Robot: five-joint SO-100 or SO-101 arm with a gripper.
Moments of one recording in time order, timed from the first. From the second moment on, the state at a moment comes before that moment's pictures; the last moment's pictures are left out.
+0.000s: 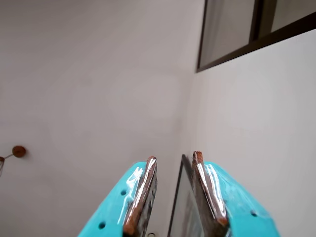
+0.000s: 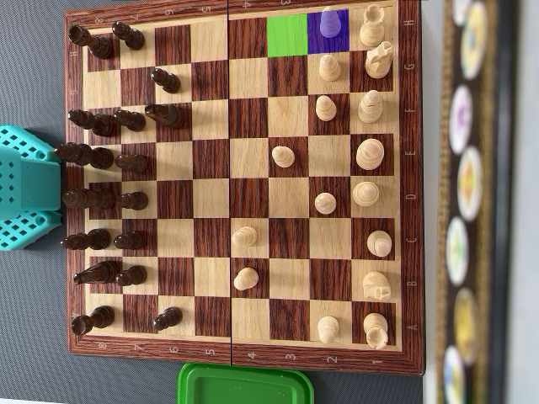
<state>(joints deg) -1.1 192.5 179.9 -103.4 83.1</state>
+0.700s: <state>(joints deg) -1.1 192.5 179.9 -103.4 83.1</state>
